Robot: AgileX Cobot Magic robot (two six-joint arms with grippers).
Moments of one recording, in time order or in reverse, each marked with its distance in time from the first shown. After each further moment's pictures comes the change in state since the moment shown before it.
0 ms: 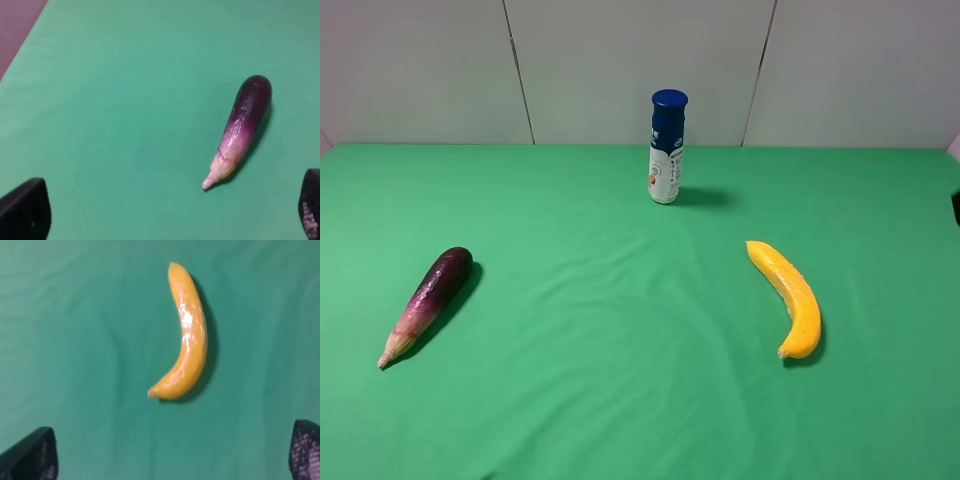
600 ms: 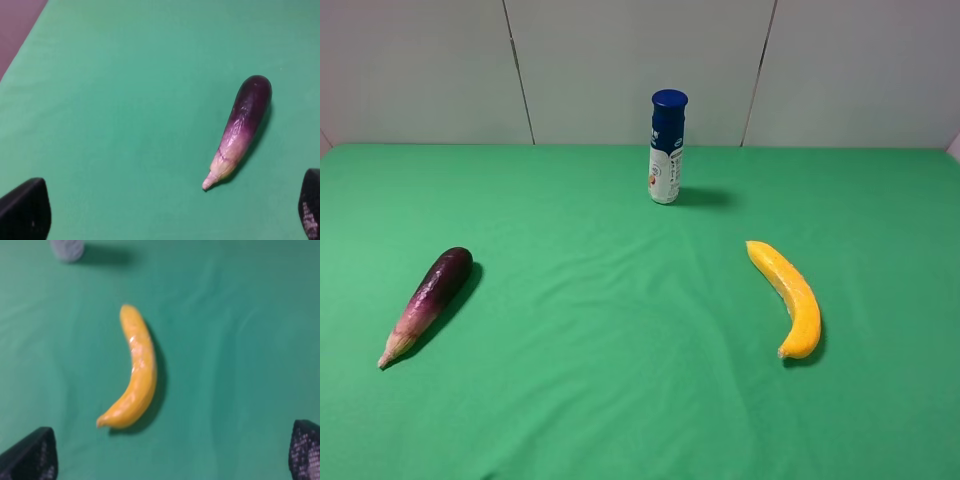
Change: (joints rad) left arm 0.000 0.000 0.000 0.000 0.000 0.000; right arm -0.059 -0.487 0.282 -0.100 -0.135 0.000
